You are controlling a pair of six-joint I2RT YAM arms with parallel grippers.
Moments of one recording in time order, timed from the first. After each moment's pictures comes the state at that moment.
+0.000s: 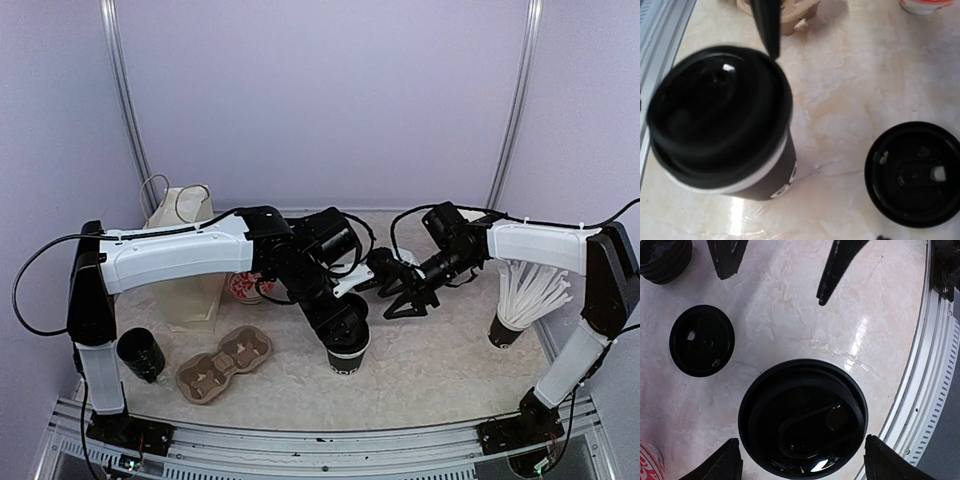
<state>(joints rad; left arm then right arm) -1.09 1.95 1.76 -0.94 0.14 0.05 0.50 1.64 1.15 -0.65 -0.83 -0.86</state>
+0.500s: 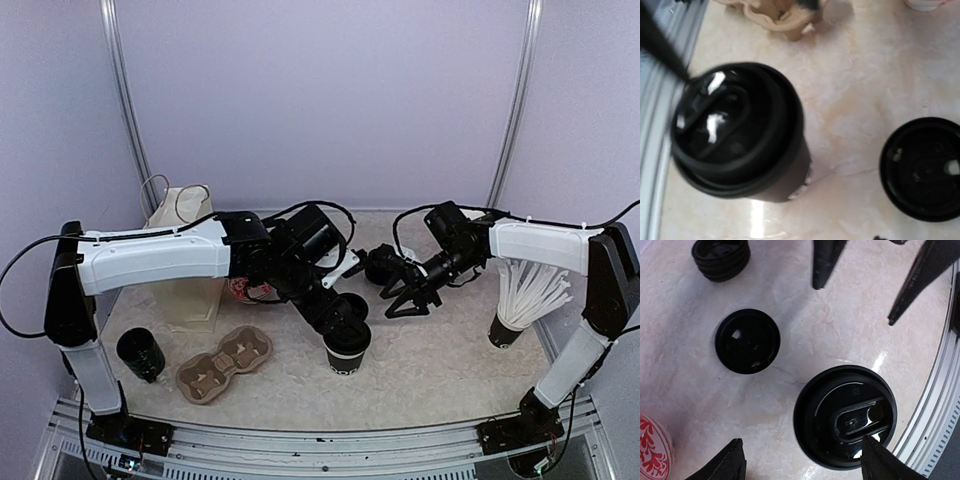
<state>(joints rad) -1.07 1.85 1.61 -0.77 0.01 -0.06 0.49 1.63 1.15 -0.68 -0.86 -0.81</state>
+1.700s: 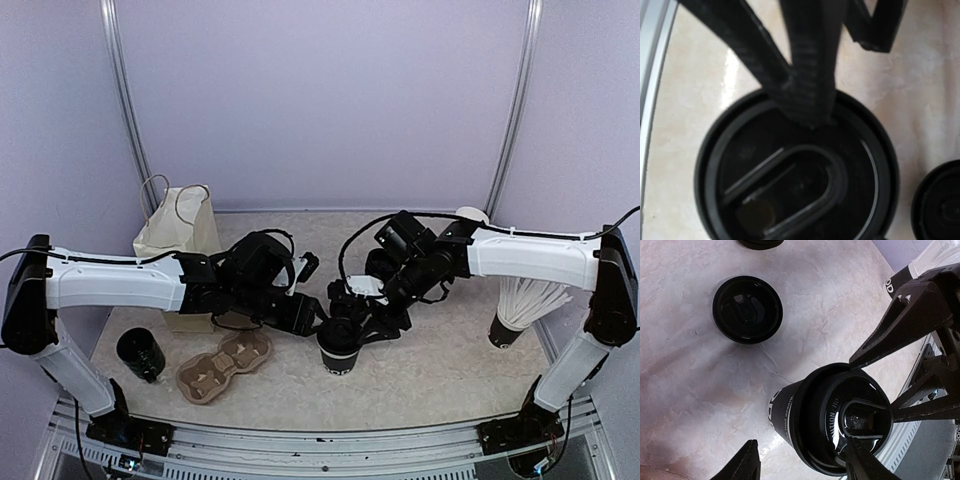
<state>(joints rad) -1.00 1.58 1.08 -0.27 0.14 -0.55 0.84 1.62 1.23 -0.68 -0.47 -0.69</state>
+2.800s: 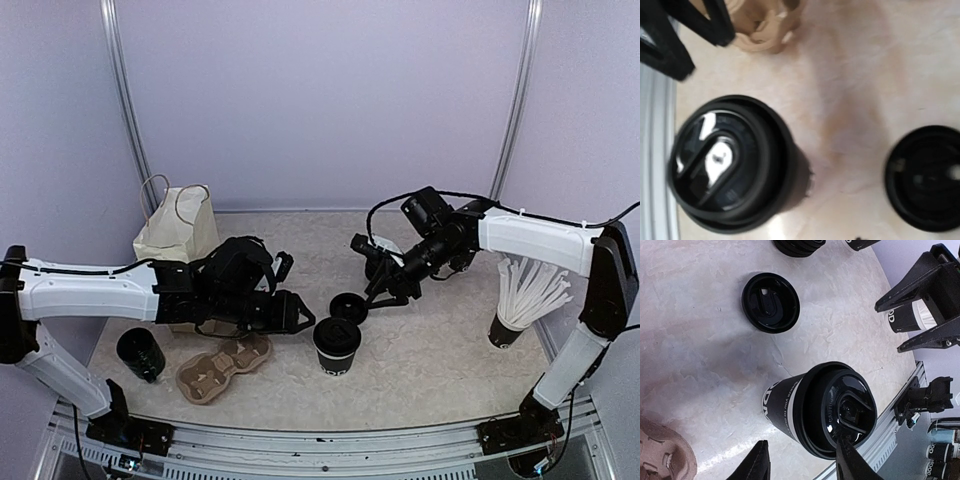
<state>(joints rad) -1.03 1.44 0.98 -0.26 0.03 -0.80 0.64 1.64 1.30 -0.71 -0.67 -0.50</state>
